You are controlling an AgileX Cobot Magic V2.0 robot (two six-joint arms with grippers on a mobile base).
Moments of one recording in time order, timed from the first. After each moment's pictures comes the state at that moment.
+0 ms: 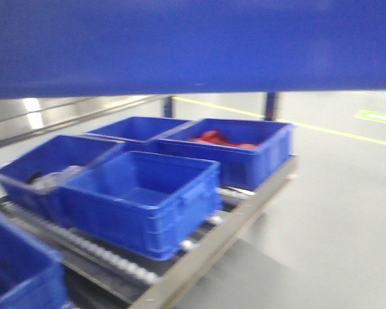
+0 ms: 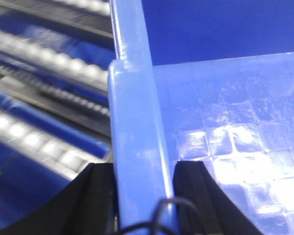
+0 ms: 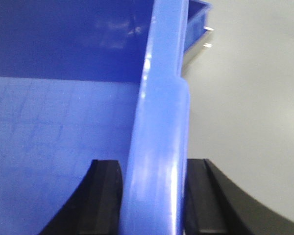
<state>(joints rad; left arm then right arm) -0.28 1.07 -1.49 0.15 1.17 -0.18 0.30 0.94 -1.41 -0.06 1.17 0.18</state>
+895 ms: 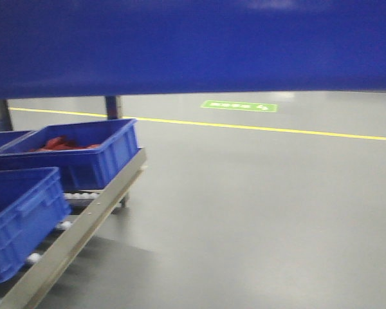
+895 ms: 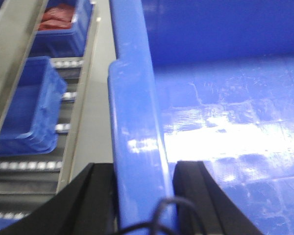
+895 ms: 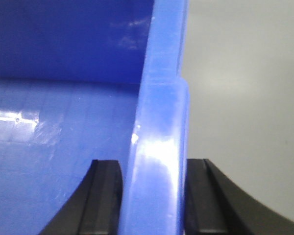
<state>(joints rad) -0.28 1.07 -1.49 0.15 1.17 -0.18 0.30 0.94 -1.41 -0.06 1.17 0.18</state>
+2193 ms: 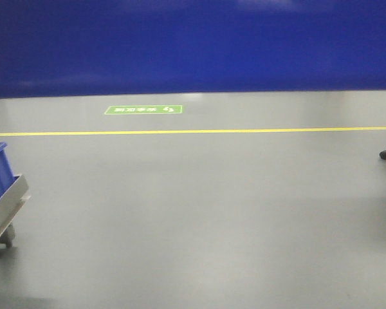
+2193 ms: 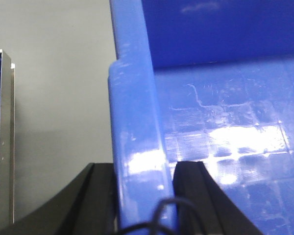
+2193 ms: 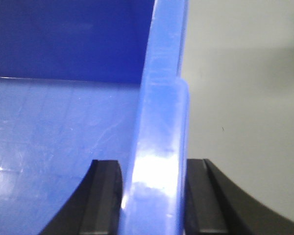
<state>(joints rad) -0.28 1.07 -1.49 0.15 1.17 -0.18 0.30 0.94 -1.41 -0.06 1.18 0.18</state>
